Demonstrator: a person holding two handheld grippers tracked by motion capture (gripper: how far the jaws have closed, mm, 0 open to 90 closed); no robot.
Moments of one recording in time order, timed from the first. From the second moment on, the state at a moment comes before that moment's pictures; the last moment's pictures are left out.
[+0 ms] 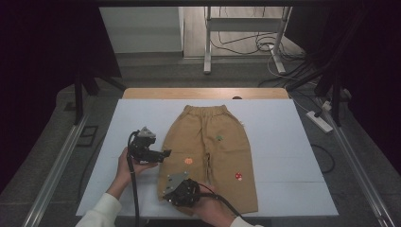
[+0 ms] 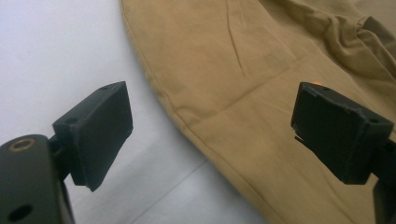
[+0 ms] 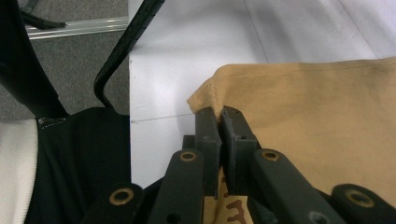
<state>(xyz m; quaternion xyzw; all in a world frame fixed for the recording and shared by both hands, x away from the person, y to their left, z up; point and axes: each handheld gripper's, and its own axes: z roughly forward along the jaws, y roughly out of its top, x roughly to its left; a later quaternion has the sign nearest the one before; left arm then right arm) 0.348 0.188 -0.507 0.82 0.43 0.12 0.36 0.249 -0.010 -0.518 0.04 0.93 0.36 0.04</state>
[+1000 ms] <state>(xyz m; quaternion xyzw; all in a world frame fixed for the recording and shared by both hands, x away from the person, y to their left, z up) 0.395 0.181 -0.516 0.81 0.45 0.11 0.35 0.252 -0.011 -0.521 0.04 0.93 0.36 0.03</state>
